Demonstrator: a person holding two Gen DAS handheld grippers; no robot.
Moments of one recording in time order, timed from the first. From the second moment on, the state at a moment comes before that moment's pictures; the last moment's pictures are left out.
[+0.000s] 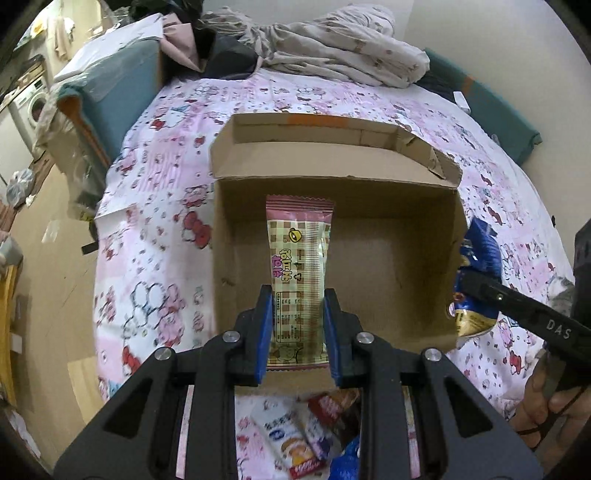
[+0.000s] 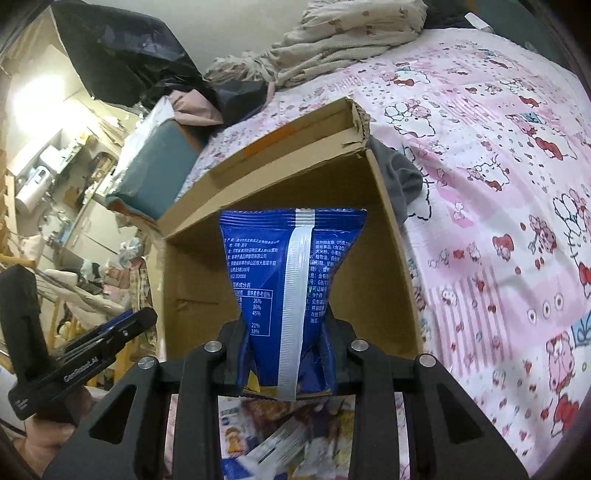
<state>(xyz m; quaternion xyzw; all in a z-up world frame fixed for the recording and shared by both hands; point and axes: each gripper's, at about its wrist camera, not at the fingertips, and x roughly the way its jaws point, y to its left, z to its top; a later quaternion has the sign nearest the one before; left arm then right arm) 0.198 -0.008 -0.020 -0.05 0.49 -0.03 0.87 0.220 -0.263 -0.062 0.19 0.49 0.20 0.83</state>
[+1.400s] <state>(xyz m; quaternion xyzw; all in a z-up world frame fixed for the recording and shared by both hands) 0.206 -0.015 -0.052 -0.04 0.48 -0.01 0.87 0.232 -0.252 -0.078 0.17 0.49 0.18 0.83</state>
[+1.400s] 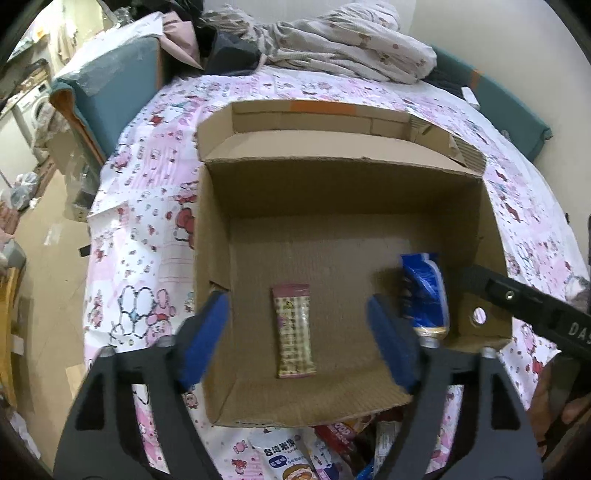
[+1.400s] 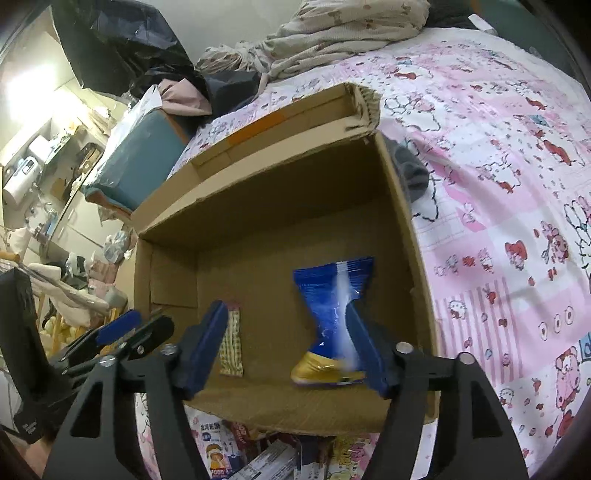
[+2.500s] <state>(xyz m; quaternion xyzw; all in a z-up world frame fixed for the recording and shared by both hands) 0.145 0.016 -0.021 -0.09 0.46 0.01 0.89 0.174 -0.251 -0.052 0.18 0.49 0.19 0.83</state>
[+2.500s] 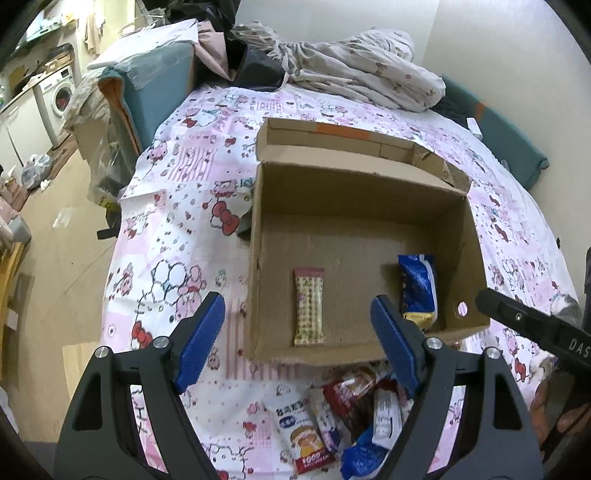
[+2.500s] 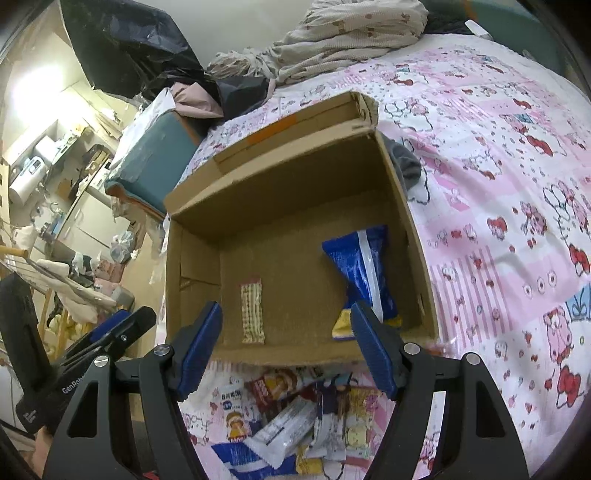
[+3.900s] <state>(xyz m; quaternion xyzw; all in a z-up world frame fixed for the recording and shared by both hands) 0.094 0.062 -0.077 -0.18 0.56 0.07 0.81 0.140 -0.220 -0.151 0.10 0.67 0.16 0.72</state>
